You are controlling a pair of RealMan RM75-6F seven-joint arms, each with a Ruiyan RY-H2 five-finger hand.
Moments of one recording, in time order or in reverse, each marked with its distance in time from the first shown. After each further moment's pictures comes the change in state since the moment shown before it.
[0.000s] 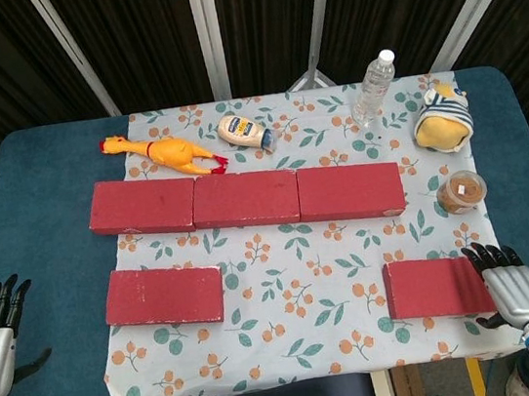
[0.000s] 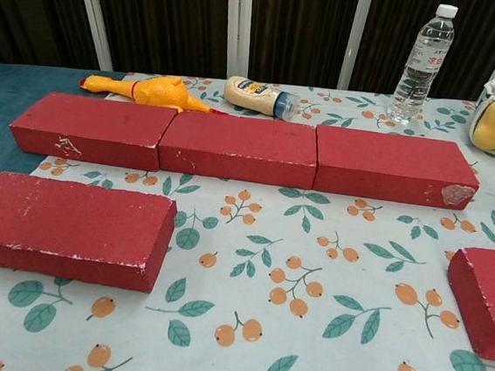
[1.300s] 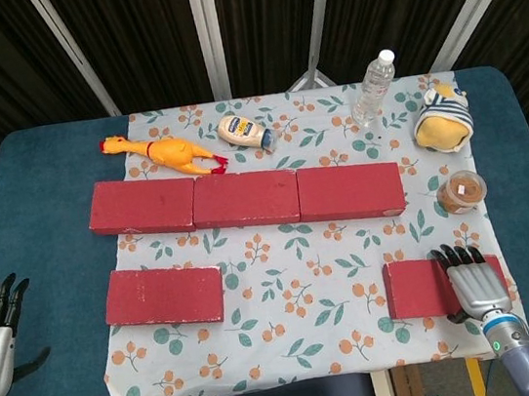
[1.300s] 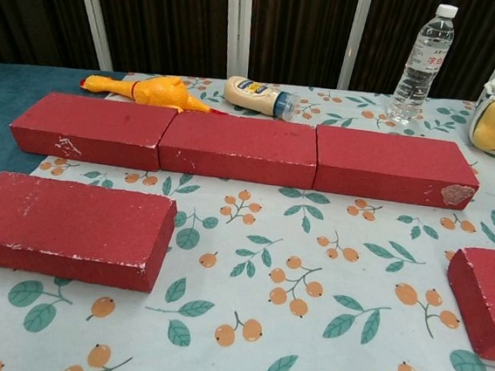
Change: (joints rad) left arm 0.000 -0.005 -0.005 0.002 -0.008 0.006 0.005; right arm 0.129 -0.186 -0.003 0.044 0.229 0.012 -0.216
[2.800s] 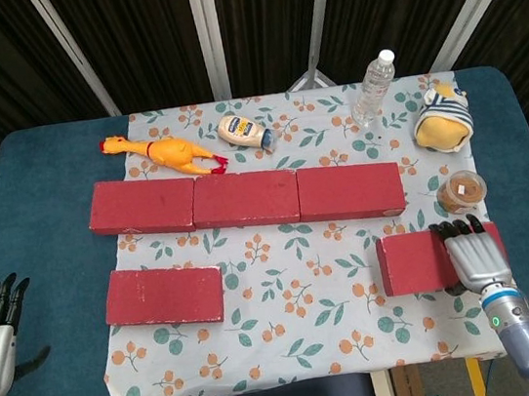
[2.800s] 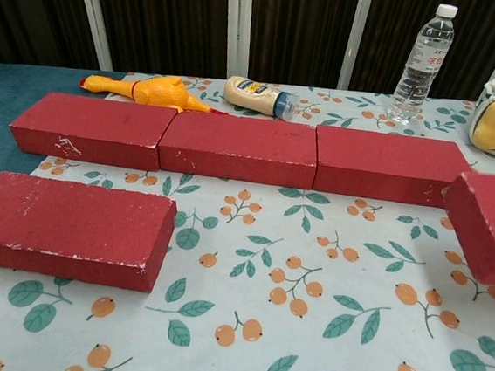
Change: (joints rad) left arm -0.008 -0.008 -0.008 -0.002 -0.032 -0.017 0.027; right arm 0.132 0.130 0.064 -0.119 0.079 0.041 -0.018
